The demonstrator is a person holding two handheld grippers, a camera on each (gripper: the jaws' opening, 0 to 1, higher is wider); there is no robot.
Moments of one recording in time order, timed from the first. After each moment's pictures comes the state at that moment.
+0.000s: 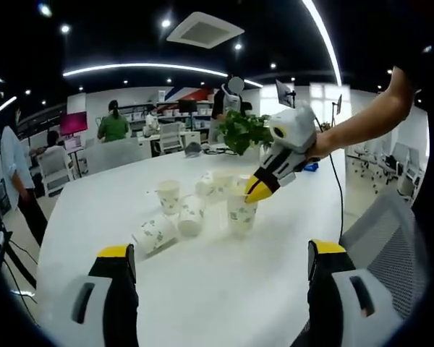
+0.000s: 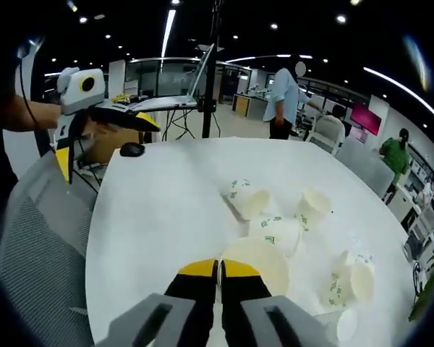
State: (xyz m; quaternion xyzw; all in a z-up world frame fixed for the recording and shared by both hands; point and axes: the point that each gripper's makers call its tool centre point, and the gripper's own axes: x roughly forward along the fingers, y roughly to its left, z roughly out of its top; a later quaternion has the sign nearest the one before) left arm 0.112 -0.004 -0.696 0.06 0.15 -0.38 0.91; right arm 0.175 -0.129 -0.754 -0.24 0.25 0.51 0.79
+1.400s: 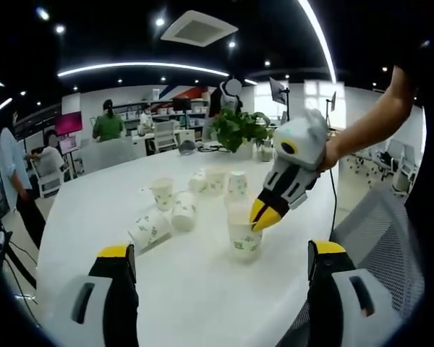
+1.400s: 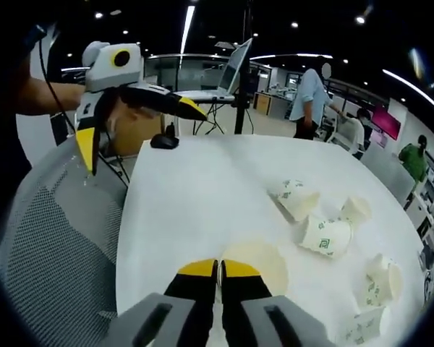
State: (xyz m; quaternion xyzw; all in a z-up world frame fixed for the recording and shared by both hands) left arm 0.094 0.002 -0.700 0.07 0.16 -0.39 0.90; right arm 0.113 -0.088 -0.779 -0.25 0.26 0.56 0.75
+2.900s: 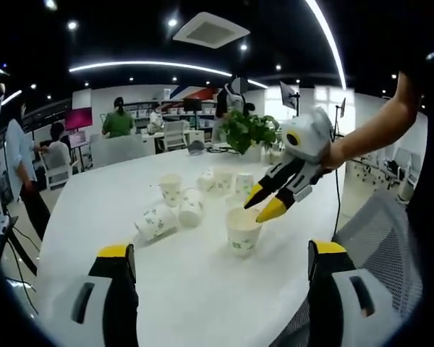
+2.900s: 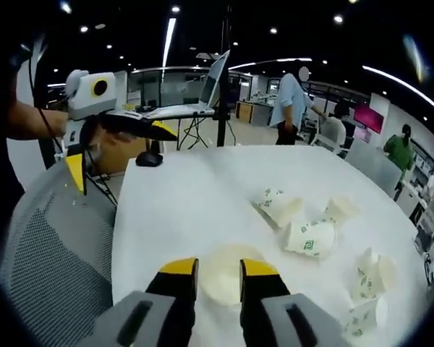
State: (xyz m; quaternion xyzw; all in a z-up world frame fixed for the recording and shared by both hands) left arm 0.087 0.011 -0.699 0.05 0.16 -0.37 0.92; right arm 0.133 -0.099 -0.751 -0.20 0.23 0.52 0.79
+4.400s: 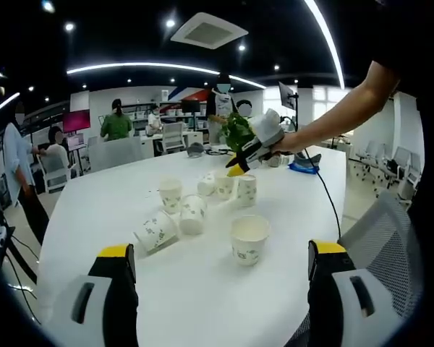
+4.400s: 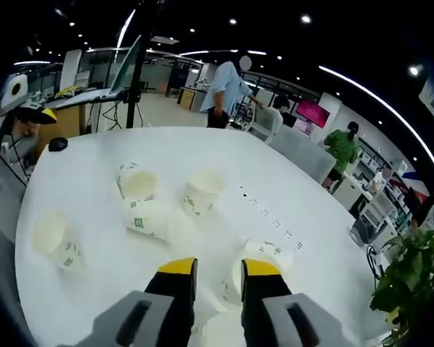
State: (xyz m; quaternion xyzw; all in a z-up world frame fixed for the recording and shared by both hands) left arm 0.108 0.005 -0.692 0.05 0.15 -0.37 0.91; right arm 0.326 -0.229 -0.746 -0.27 0.24 0.35 0.87
